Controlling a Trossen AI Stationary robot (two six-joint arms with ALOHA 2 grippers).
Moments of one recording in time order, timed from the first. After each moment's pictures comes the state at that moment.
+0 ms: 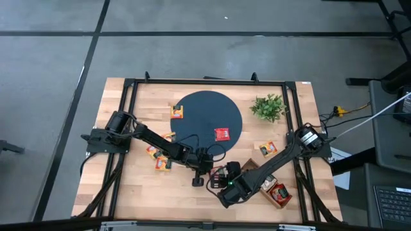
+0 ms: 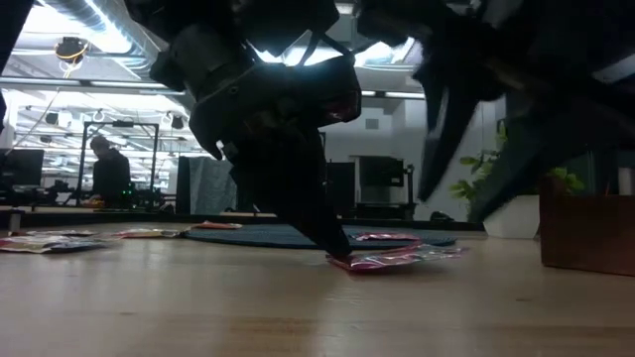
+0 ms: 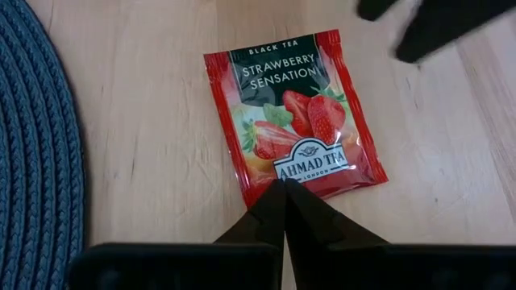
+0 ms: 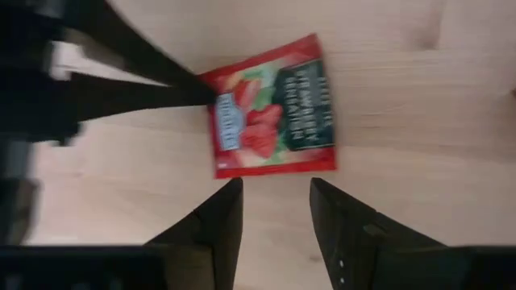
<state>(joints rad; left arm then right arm) -0.28 2.01 1.09 0.01 -0.01 -0.27 0.59 2.04 1.45 -0.72 0.40 2.12</state>
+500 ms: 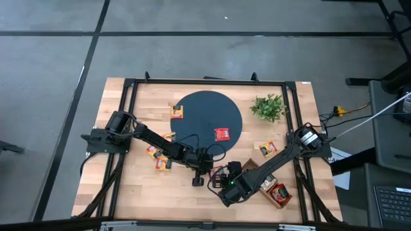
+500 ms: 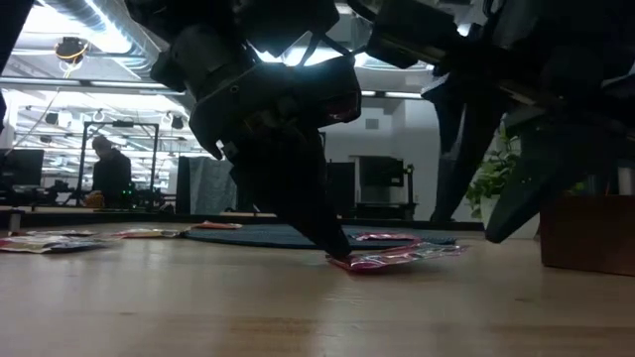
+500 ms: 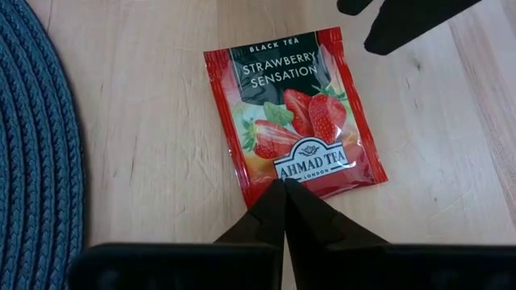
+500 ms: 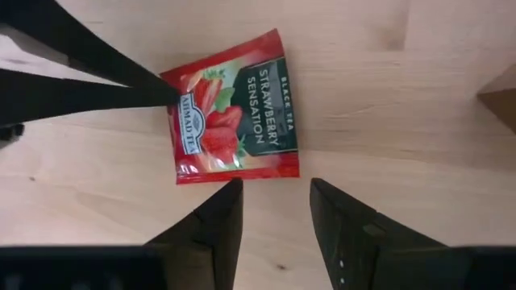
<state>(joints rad) -0.28 2.02 1.09 0.00 -0.01 -0.28 0.59 2.04 1.42 -0.72 0.36 2.12</state>
